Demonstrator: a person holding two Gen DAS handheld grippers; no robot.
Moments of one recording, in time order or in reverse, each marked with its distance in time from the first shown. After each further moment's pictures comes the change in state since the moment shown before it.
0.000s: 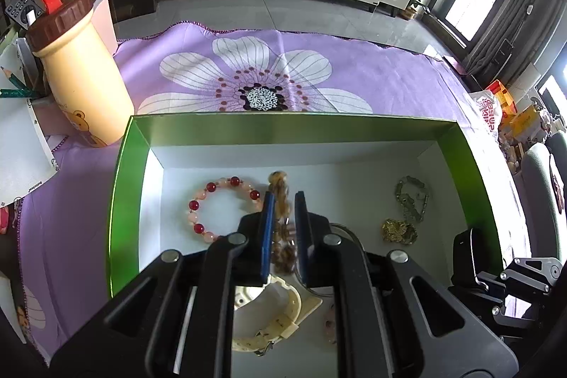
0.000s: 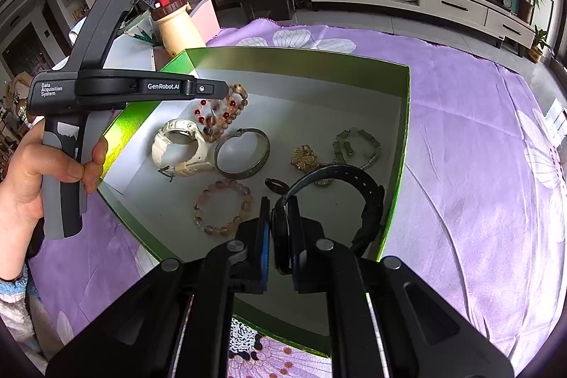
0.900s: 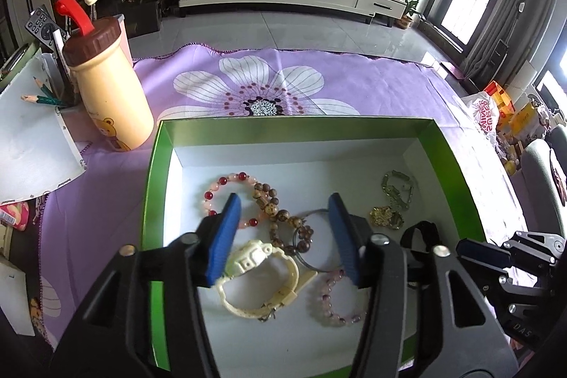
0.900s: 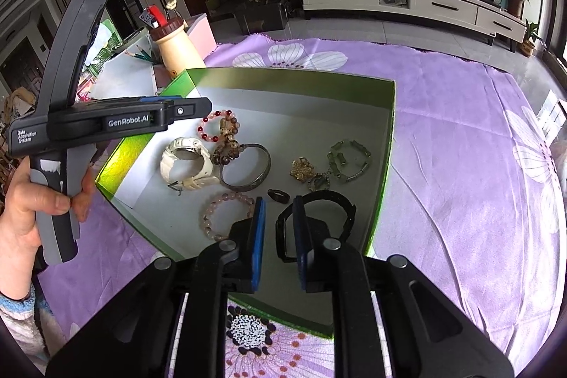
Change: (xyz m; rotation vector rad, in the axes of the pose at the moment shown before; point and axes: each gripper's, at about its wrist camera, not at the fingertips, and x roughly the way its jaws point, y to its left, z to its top) left arm -0.042 -0.006 -0.017 0.033 -0.067 0.020; right arm -0.022 0.001 0.003 0.043 -0.042 -0.007
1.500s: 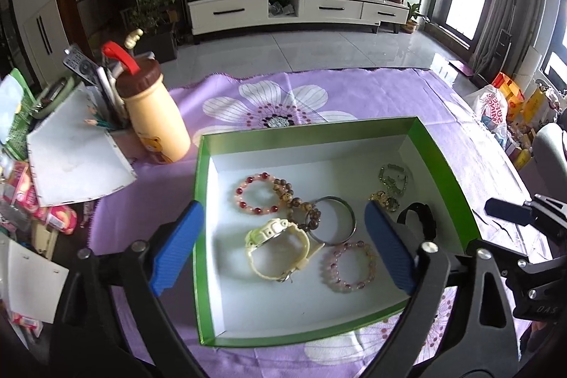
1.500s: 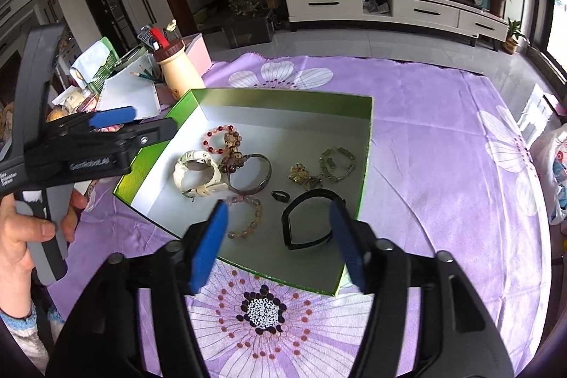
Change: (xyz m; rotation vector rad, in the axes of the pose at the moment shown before) left arm -0.072 -0.015 -0.016 0.079 -0.082 0.109; right arm -0.044 0.012 -0.001 0.049 -0.051 -0.057
